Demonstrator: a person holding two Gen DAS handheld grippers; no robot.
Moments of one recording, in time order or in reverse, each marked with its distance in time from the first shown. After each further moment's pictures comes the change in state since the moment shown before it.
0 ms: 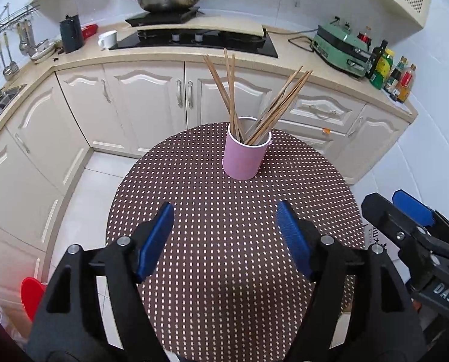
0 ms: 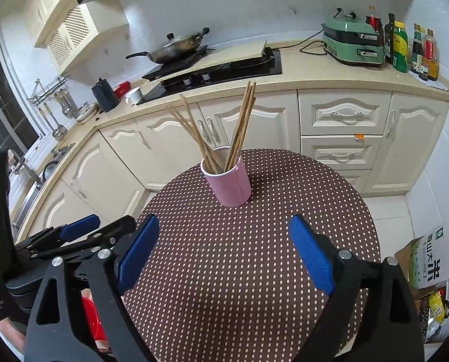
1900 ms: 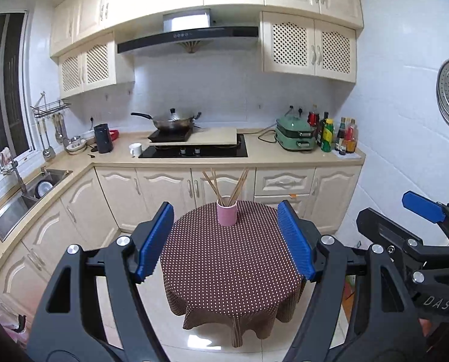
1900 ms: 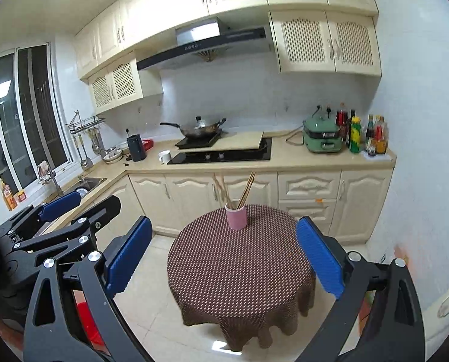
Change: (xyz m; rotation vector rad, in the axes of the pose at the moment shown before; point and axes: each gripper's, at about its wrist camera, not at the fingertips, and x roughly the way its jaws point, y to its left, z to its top) left arm -0.408 -0.063 -0.128 0.134 -0.477 0.036; right arm -0.363 0.088 -0.100 -0.132 -0.364 -0.057
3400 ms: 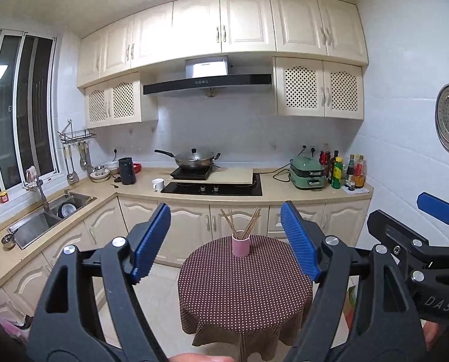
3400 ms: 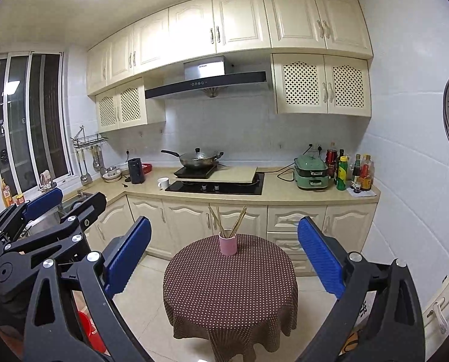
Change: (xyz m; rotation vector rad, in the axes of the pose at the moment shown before) left arm -0.108 -0.013 0.016 -0.016 -0.187 0.088; right arm -0.087 0.014 0.020 -0.058 -0.127 -0.044
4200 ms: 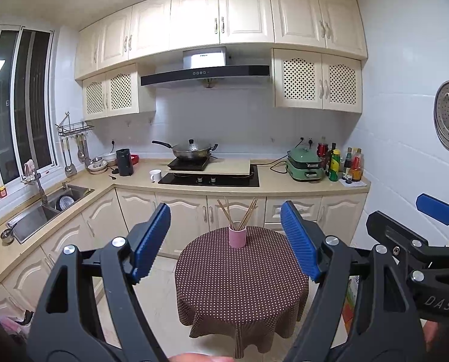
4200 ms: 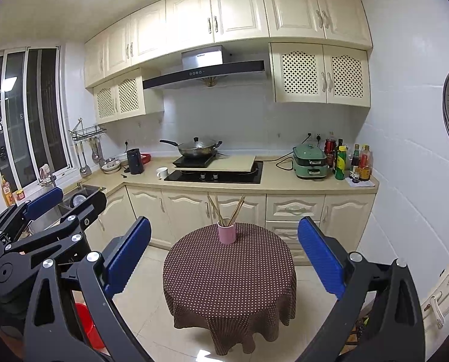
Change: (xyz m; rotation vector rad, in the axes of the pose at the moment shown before) left arm 0.002 -0.002 0.001 0.000 0.049 -0.012; right arm 0.003 -0.003 0.001 0.011 0.058 -0.006
